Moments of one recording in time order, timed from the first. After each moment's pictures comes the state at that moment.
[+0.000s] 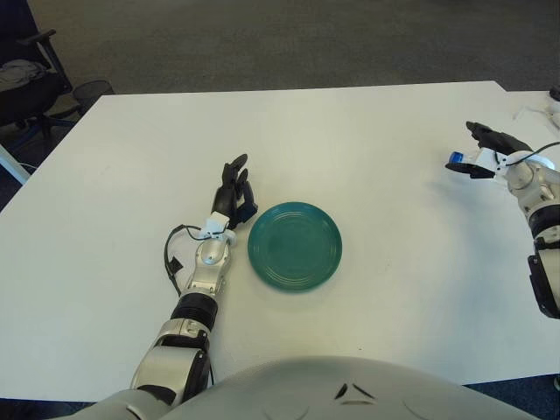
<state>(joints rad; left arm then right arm) -0.21 0.03 0.01 0.71 0.07 -0.56 0.05 -0.84 -0.72 0.27 1.24 -0.65 -0.27 0.06</state>
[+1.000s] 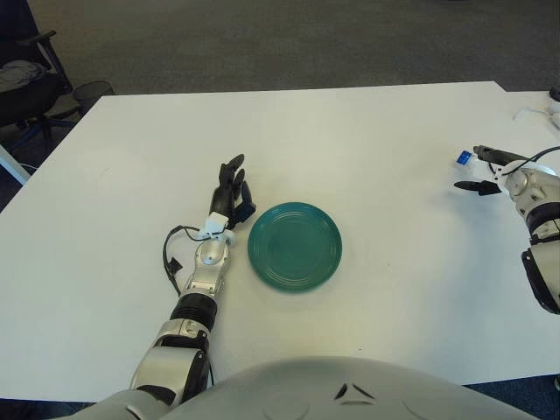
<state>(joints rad) -0.21 0.03 0.01 0.71 0.07 -0.57 0.08 -0.86 -0.73 0.39 1.33 -0.68 -0.16 0.08</state>
